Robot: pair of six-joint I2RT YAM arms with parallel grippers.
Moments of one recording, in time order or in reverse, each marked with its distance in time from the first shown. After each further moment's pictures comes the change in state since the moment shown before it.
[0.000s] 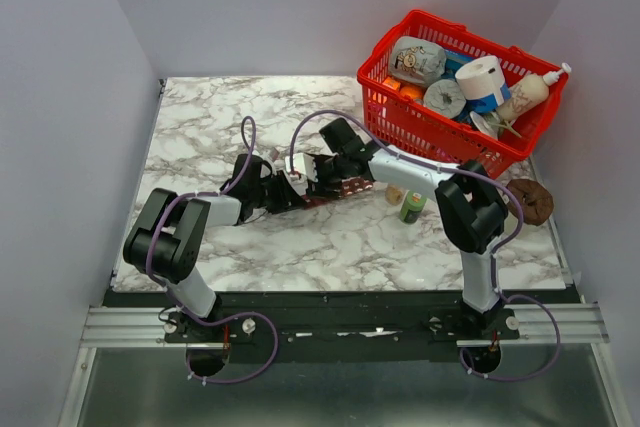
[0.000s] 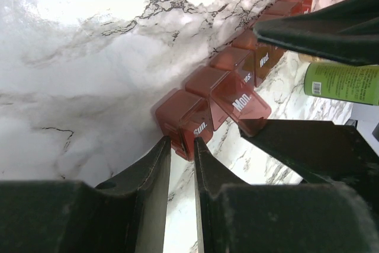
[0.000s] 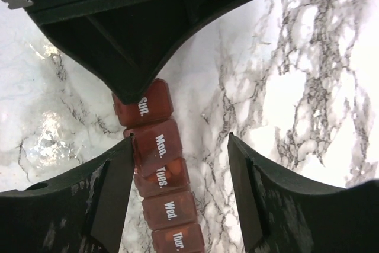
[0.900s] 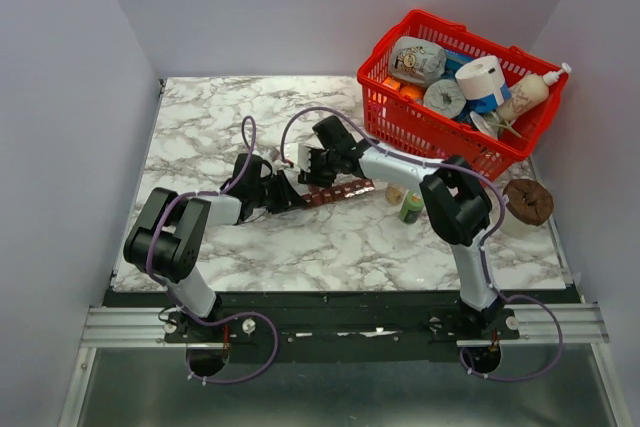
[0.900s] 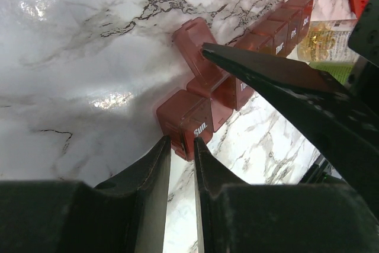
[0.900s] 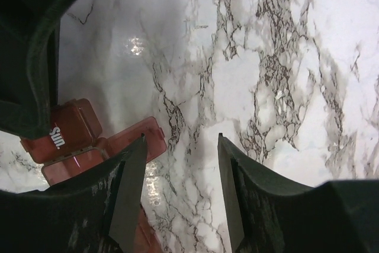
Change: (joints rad) left arm 0.001 0.005 0.006 -0.003 0.007 0.001; right arm 0.000 0.104 0.086 0.095 0.151 0.127
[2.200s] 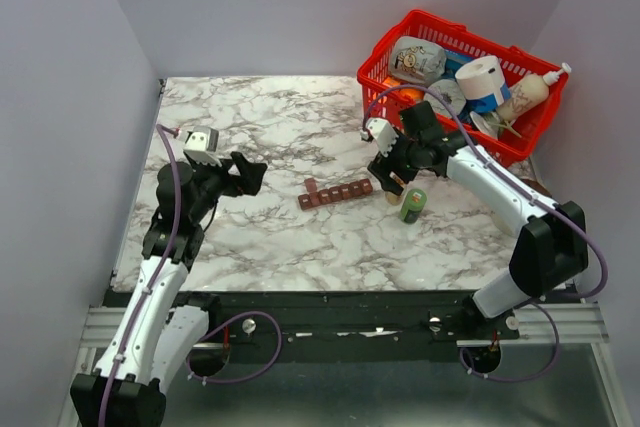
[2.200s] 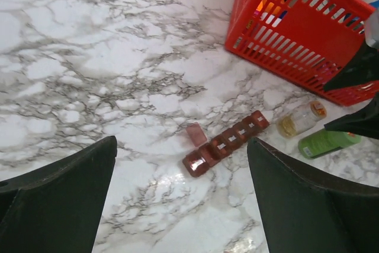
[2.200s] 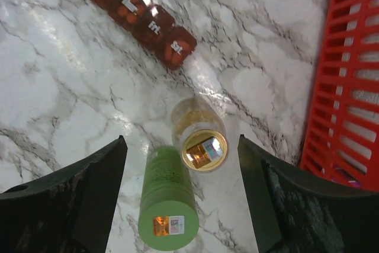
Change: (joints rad) left arm 0.157 -0.892 0.016 -0.364 -0.234 0.313; right arm -0.283 -0.589 -0.307 -0.382 0.064 0.269
